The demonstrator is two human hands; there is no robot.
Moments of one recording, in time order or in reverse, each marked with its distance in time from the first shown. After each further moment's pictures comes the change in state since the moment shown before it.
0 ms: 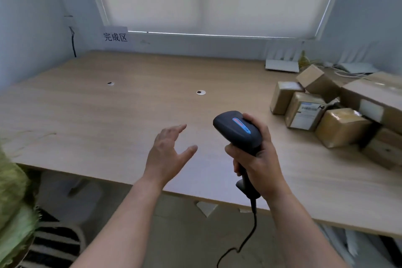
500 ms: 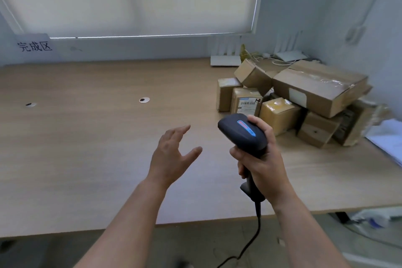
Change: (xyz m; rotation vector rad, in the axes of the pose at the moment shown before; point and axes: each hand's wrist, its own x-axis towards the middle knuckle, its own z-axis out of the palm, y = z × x) left_hand 0.053 0.096 0.131 -0.042 -0.185 0.197; right_hand 0.001 0.004 -0.147 -0.113 0.266 -0.051
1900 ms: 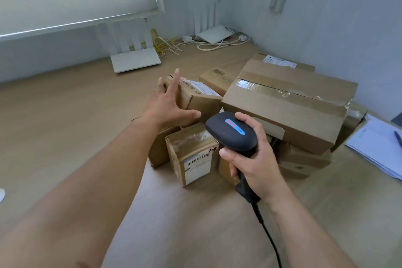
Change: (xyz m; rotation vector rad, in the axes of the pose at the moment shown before) left_hand 0.436 0.048 0.232 0.033 -0.552 0.219; right_hand 0.257 0.099 -0.114 -0.113 0.410 0.150
